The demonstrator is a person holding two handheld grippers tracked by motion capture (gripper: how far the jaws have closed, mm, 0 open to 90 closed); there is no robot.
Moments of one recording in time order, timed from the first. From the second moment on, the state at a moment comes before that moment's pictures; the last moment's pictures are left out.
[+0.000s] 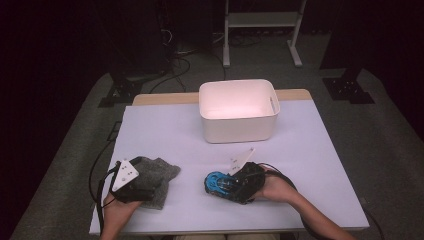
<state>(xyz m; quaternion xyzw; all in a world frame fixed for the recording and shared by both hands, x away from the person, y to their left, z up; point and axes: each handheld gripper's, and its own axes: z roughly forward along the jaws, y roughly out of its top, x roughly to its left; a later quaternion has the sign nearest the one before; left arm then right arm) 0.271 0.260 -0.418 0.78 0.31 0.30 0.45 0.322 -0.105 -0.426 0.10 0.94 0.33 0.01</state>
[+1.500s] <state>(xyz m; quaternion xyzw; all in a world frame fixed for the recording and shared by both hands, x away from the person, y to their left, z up) 0.271 0.256 -0.419 0.80 0.29 0.27 0.45 0.304 -0.153 -0.432 0.13 0.92 0.37 0.03</state>
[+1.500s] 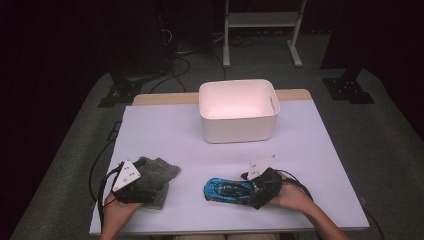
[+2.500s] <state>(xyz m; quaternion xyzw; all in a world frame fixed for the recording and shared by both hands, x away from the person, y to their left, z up) 0.275 0.251 -0.428 0.86 0.21 0.22 0.41 0.303 -0.152 -0.449 0.11 0.93 0.35 0.03</state>
